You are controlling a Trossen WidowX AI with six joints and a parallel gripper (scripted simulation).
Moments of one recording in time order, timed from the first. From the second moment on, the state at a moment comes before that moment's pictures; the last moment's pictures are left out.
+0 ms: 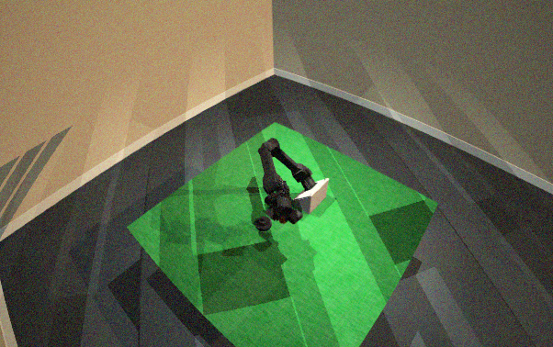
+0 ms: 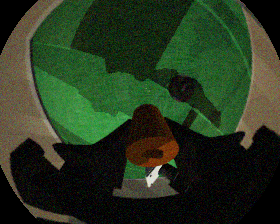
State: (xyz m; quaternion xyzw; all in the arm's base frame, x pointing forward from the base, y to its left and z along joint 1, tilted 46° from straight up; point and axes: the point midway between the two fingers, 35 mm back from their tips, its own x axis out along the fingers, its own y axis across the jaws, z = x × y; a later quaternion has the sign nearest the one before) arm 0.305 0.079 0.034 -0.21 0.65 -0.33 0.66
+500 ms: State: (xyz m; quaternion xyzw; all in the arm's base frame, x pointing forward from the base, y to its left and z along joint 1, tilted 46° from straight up) arm 0.313 0.035 0.055 -0.21 0.65 -0.32 0.66
